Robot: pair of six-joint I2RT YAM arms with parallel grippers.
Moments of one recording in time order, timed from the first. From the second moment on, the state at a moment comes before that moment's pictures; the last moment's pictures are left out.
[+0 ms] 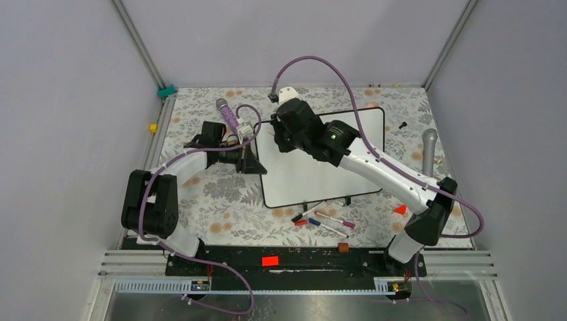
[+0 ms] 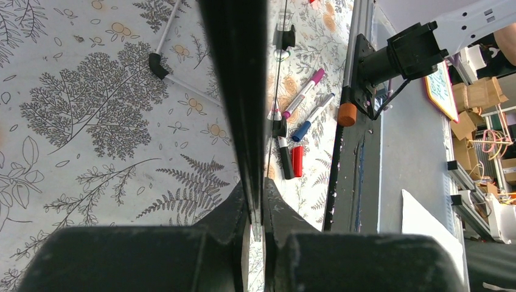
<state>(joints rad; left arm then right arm) -0.18 1.58 0.92 -0.27 1.19 0.18 0.95 1.62 1.72 -0.70 0.28 0.33</state>
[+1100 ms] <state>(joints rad) -0.18 1.54 0.88 -0.24 1.17 0.16 0.95 1.73 1.82 -0.72 0.29 0.33</state>
